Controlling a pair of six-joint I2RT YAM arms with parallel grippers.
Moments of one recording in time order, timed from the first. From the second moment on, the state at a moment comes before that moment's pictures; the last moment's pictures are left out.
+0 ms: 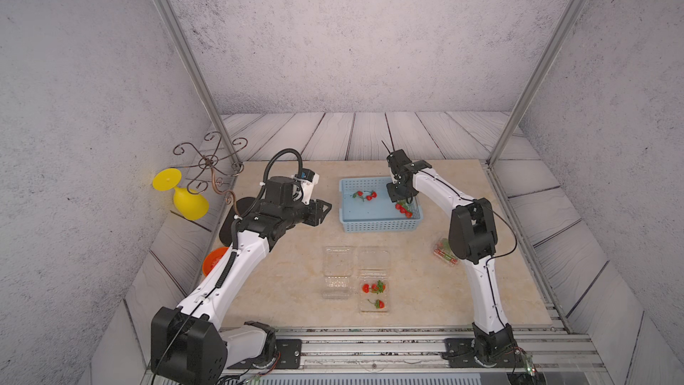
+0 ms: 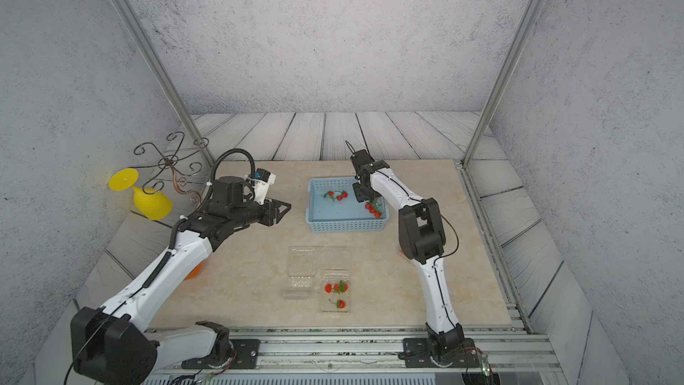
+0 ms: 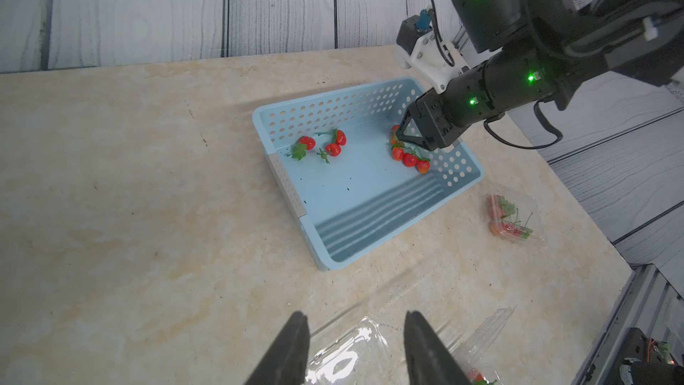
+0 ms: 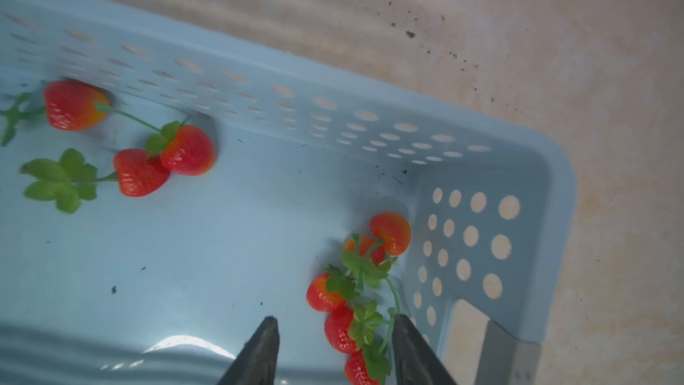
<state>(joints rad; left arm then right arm) -0.30 1.24 1.03 -0.40 0.40 -0.12 0.44 2.31 2.06 -0.94 0.18 0.08</state>
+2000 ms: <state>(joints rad) -0.30 1.25 1.03 -0.40 0.40 -0.12 0.43 2.12 1.93 -0.93 0.13 0.07</state>
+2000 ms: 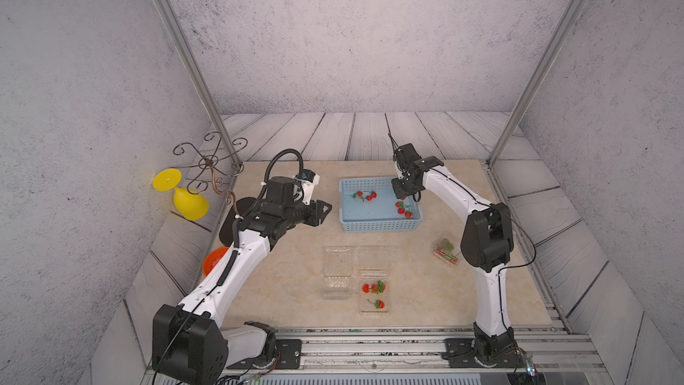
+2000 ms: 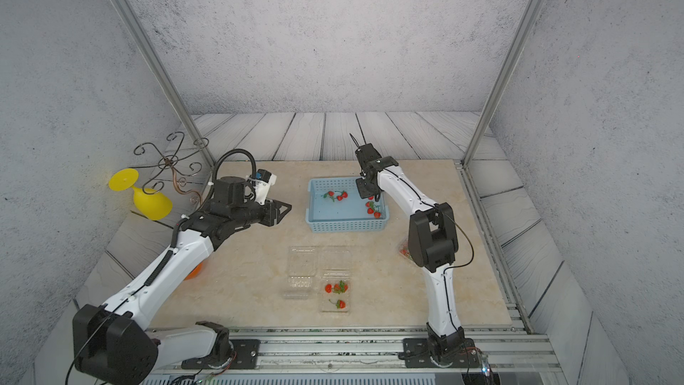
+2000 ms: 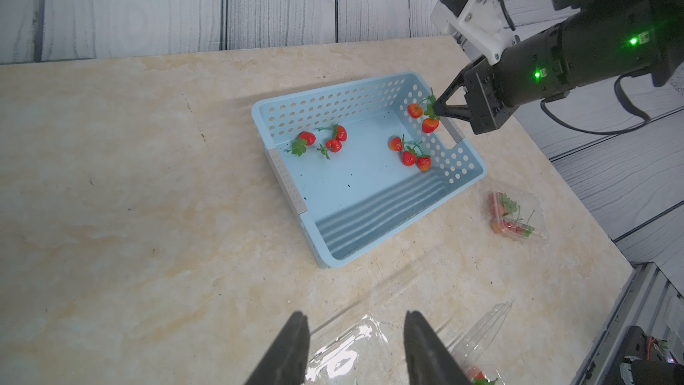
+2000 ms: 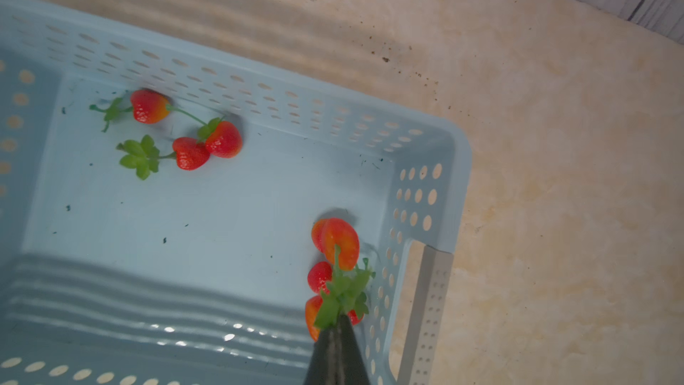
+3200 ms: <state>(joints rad) -0.30 1.24 1.03 -0.40 0.41 -0.12 0.44 2.35 2.10 -0.88 -0.04 0.04</state>
